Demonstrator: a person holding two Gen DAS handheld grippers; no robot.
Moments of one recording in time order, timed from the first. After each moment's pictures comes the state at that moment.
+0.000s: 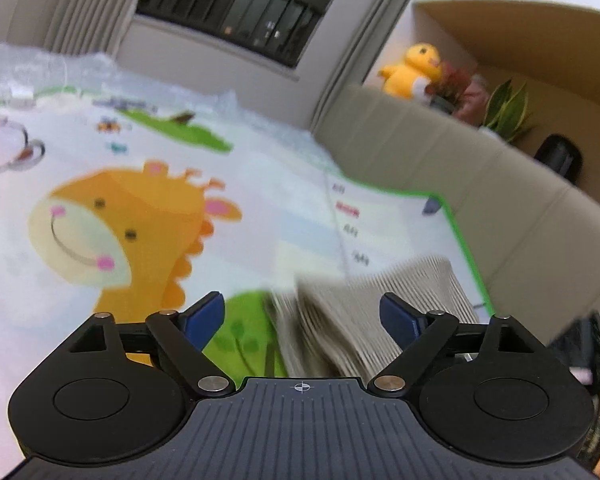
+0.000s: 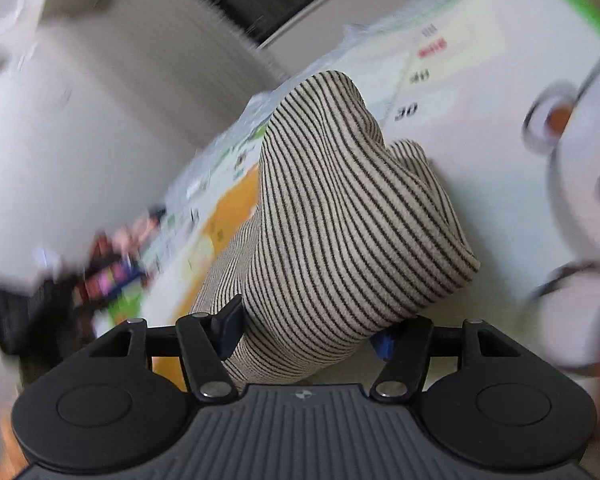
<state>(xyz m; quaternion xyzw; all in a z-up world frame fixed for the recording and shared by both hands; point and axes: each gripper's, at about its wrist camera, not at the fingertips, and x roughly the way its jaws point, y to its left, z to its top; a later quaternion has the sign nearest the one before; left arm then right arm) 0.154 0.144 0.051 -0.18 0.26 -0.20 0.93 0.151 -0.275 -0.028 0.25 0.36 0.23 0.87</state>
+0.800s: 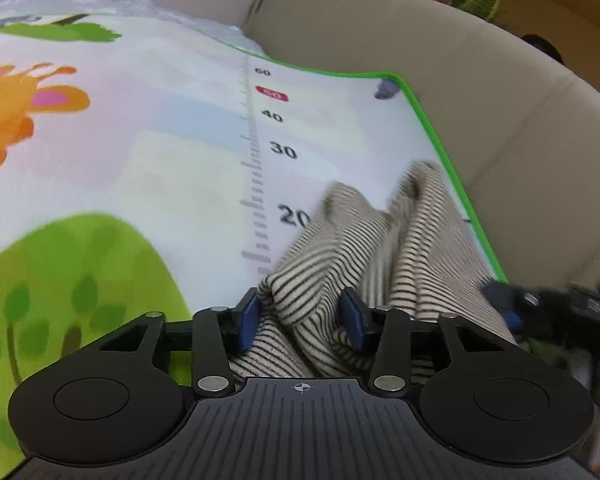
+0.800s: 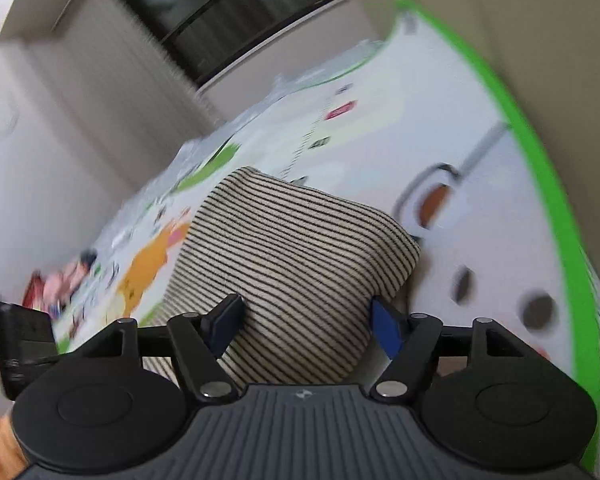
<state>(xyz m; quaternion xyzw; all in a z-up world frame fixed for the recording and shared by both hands) 0.241 0.008 -0.029 -0.14 0.38 -0.30 0.86 0.188 -0.314 -0.034 0.25 0.33 0.13 0.90</state>
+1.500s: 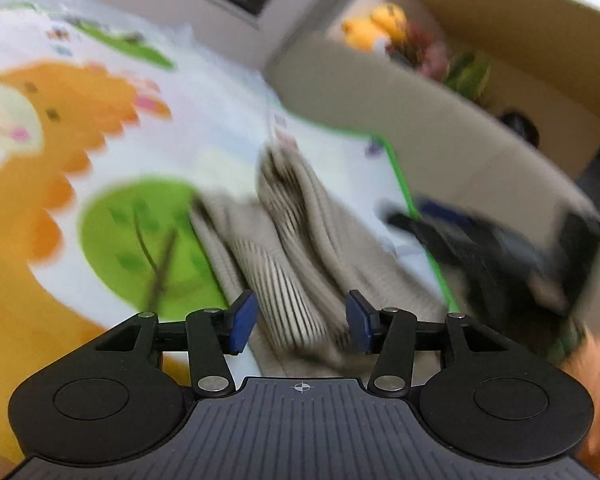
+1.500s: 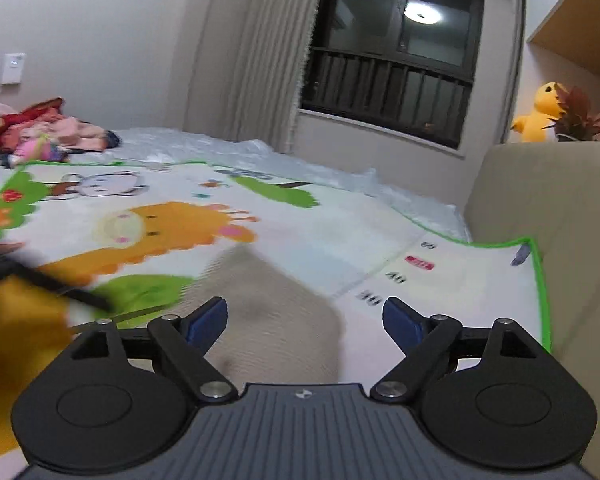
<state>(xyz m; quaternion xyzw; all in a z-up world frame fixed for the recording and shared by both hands) 0.128 0.105 -0.002 -0.23 0.31 -0.27 0.88 0.099 -0.181 0.047 -0.12 0.19 0.16 0.96</state>
